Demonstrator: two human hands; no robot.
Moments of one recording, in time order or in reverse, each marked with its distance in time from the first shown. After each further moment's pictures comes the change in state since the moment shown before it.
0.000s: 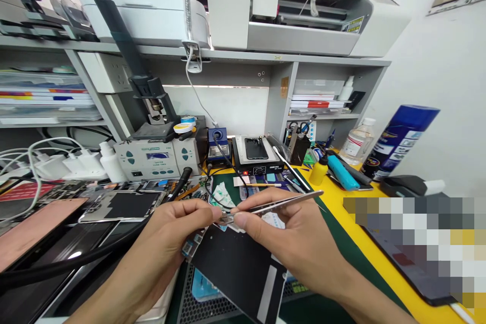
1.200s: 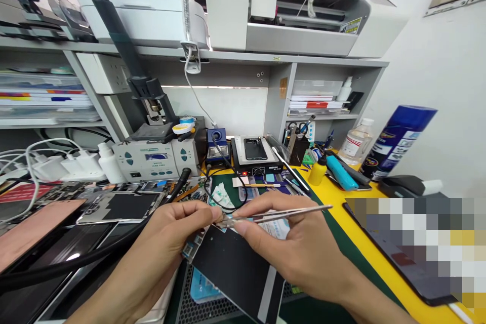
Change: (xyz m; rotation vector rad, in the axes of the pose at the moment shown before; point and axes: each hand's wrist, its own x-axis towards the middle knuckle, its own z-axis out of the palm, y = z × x) left_hand 0.000 -0.002 -0.001 0.084 0.005 -0.001; right_hand -0.002 0.001 -0.004 -0.157 -0.004 -0.283
